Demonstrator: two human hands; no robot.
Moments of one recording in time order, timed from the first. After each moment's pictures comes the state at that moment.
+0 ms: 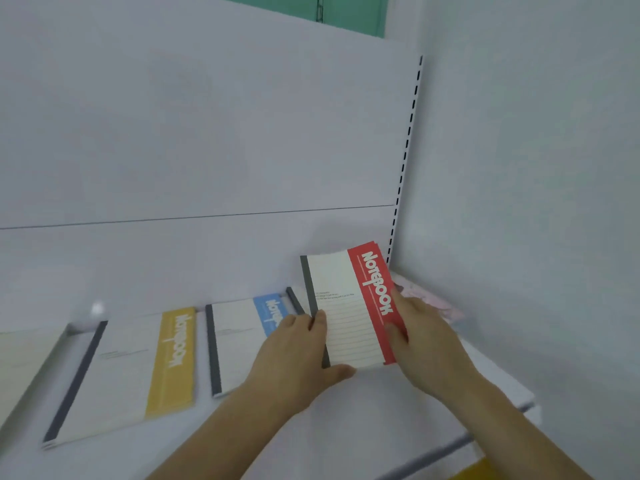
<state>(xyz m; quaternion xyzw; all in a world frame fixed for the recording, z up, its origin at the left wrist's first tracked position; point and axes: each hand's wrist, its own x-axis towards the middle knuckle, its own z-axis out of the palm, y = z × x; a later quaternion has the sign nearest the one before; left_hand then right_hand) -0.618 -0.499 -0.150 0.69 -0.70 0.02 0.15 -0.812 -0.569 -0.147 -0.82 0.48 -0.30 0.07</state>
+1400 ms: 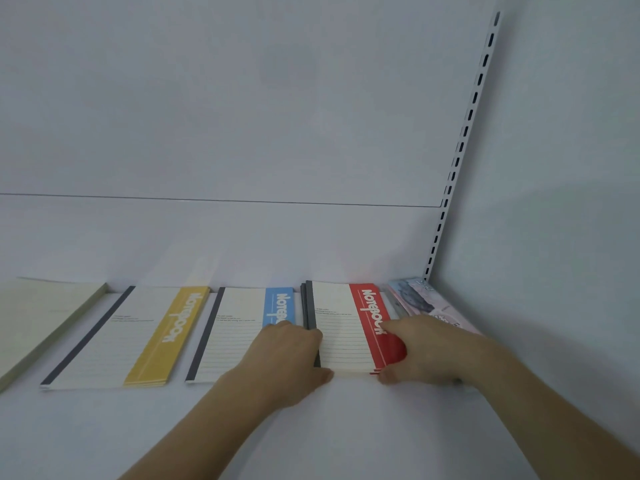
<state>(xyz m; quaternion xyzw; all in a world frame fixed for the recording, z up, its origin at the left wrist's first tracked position) -0.639 -0.536 -0.150 0.77 -0.64 0.01 0.03 -0.820 -0.678 -0.131 -0.93 0.34 0.06 0.14</state>
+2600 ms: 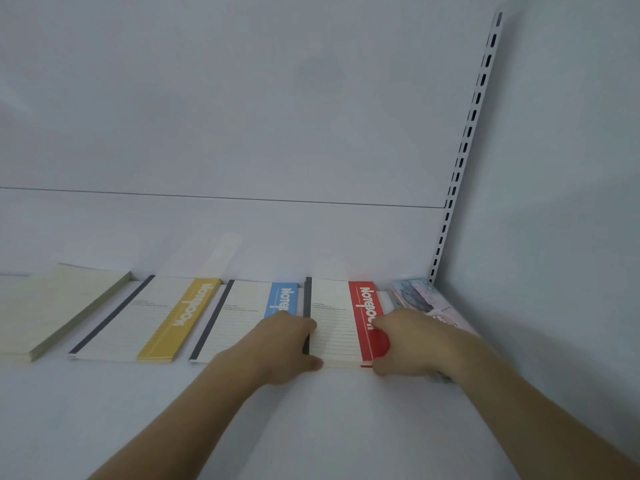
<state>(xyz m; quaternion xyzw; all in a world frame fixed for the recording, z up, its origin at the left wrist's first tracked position) -0.643 -0.539 -0.144 0.80 -0.59 -0.09 0.06 -0.814 -0.680 -0.131 -0.95 0.30 0.06 0.10</state>
